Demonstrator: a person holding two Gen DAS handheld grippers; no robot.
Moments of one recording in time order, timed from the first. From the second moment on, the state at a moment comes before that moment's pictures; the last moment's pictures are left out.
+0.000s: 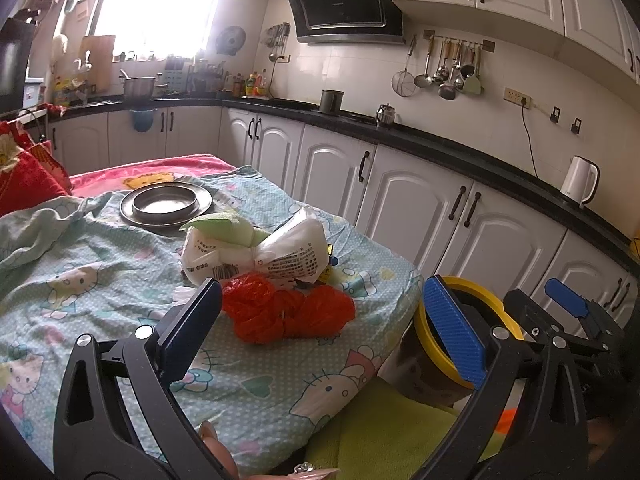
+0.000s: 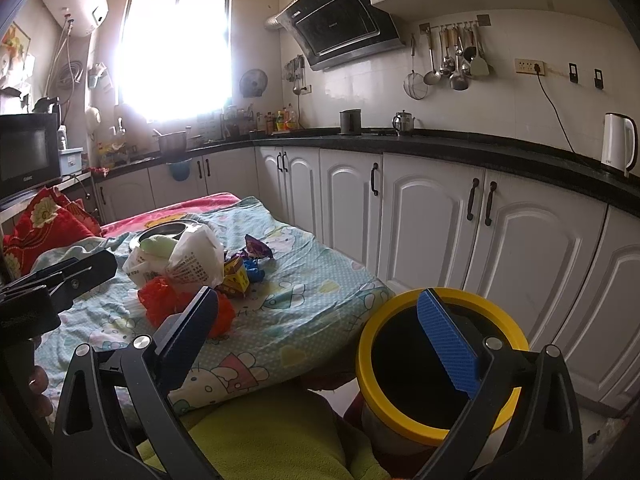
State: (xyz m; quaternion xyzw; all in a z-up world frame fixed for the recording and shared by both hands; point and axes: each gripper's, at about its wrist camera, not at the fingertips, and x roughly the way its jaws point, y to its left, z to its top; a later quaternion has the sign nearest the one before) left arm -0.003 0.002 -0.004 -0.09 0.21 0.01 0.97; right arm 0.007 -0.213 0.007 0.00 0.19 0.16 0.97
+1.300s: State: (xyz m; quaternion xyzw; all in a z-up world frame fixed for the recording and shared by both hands) left arm 0.034 0.117 -0.006 -0.16 0.23 0.10 0.95; right arm 0.061 -0.139 -0.013 -0.06 0.29 0.33 0.90
